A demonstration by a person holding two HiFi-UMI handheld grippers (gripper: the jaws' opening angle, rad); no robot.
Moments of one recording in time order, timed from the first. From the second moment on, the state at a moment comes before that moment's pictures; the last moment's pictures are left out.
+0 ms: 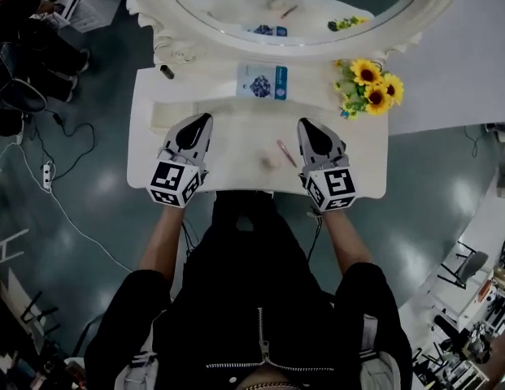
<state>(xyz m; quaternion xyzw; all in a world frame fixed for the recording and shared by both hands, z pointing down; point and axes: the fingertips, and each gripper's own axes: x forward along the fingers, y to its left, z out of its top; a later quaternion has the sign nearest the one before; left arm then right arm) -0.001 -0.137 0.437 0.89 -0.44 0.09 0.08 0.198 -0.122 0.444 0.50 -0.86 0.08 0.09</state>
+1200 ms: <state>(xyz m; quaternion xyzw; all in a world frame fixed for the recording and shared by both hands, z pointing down) -0.045 -0.107 0.500 0.88 -0.44 0.13 0.15 0.151 -0.038 0.670 0.39 -0.84 0.19 0.33</state>
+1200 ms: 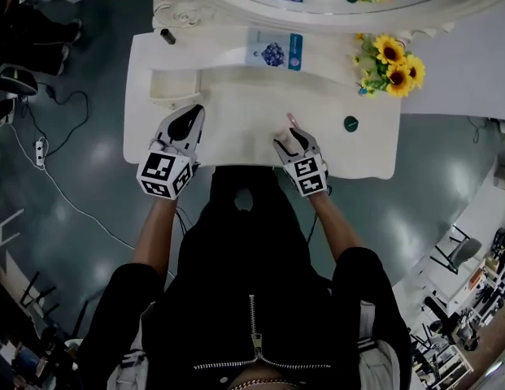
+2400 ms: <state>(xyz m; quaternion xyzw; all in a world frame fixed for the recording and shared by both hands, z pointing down) -0.085 -0.123 0.487 0.87 -0.46 0.10 0.13 0.140 -0.096 0.557 0.47 -0.84 0.14 0.23</state>
